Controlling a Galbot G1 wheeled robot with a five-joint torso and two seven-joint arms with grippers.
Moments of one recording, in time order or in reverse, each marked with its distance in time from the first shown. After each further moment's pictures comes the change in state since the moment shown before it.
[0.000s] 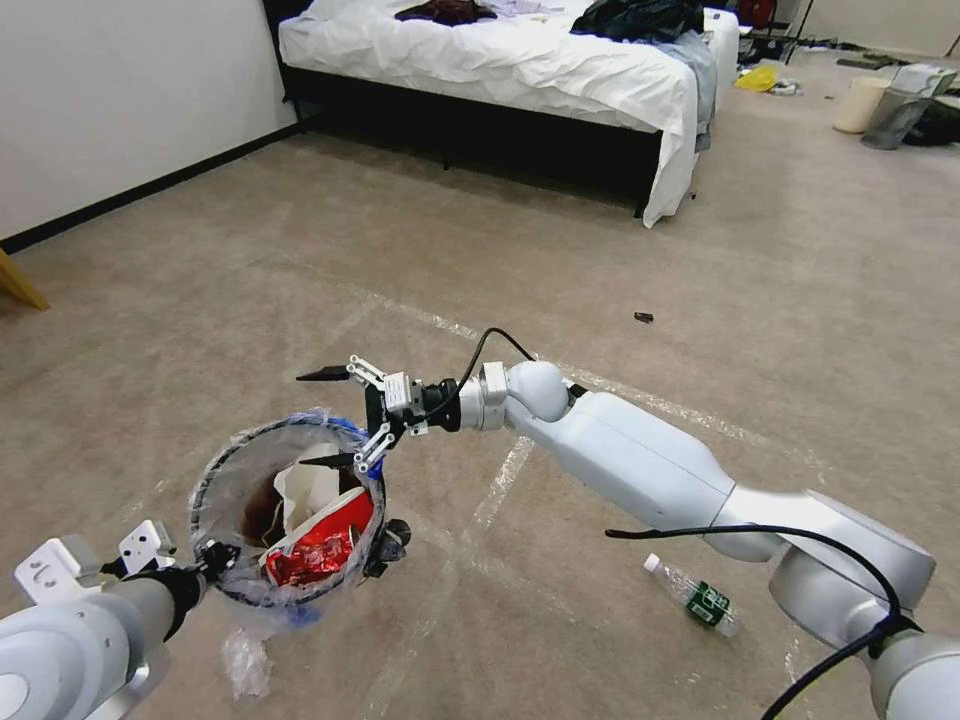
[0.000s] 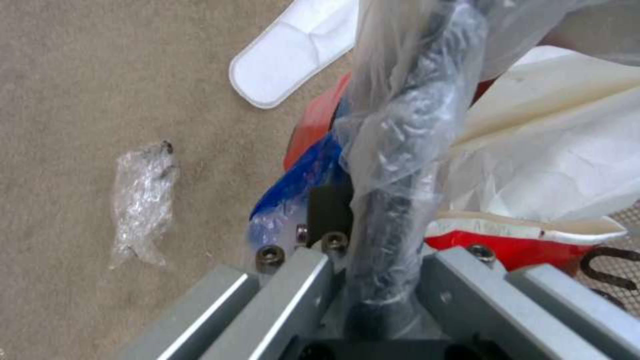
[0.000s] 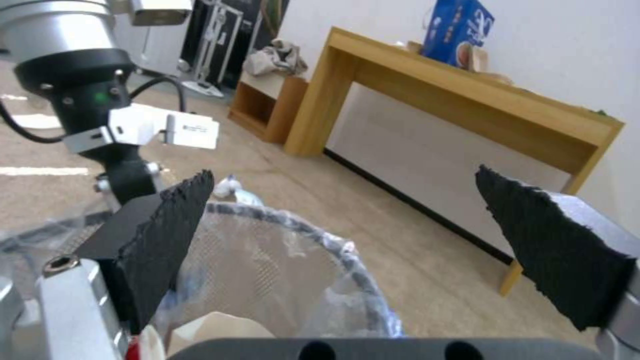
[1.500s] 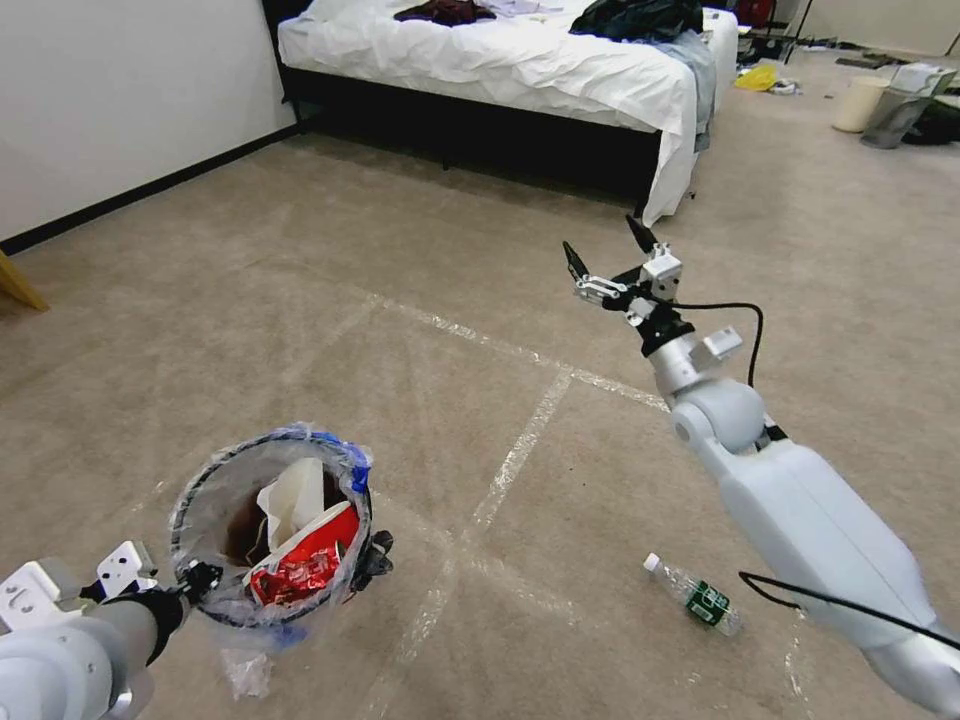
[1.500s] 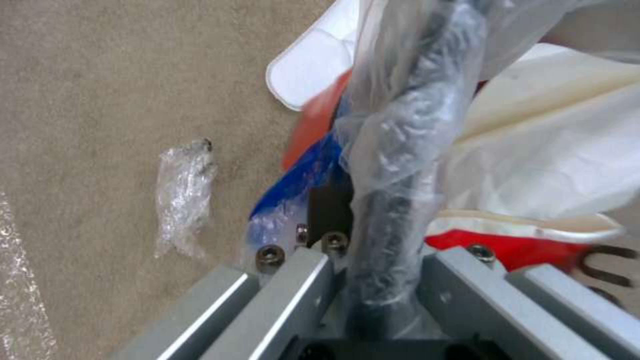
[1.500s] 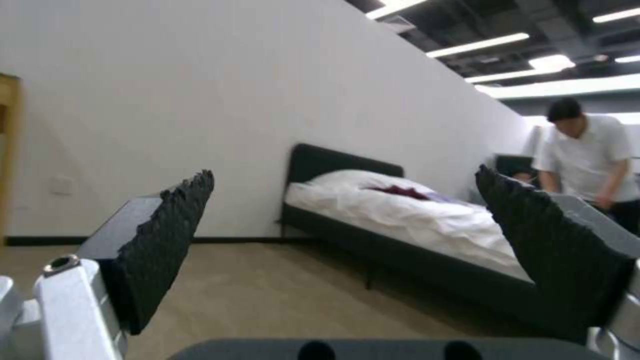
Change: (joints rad) left arm 0.075 -0.016 -0.054 -0.030 0.020 -0.004 0.001; right arm -0.525 -0.304 0.715 0.394 -0.197 -0.158 0.901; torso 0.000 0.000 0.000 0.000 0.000
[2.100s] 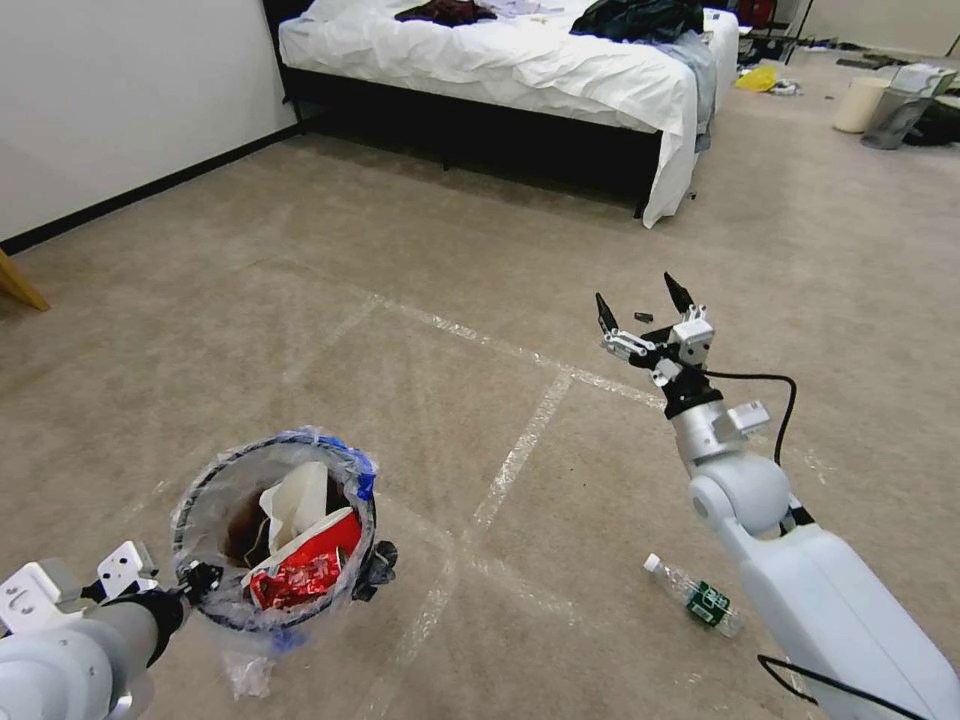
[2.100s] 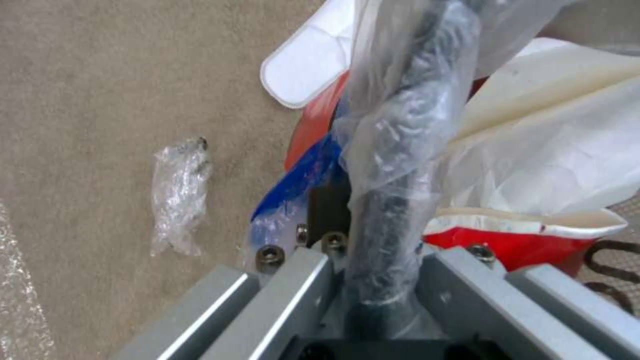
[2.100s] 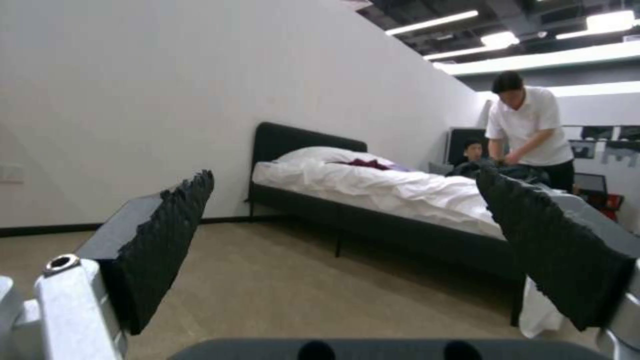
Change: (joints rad) left arm 0.008 0.005 0.009 -0.006 0.005 0.001 0.012; right arm -0.285 0.056 0.163 0.141 -0.102 -0.001 0.052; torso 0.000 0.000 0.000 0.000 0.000
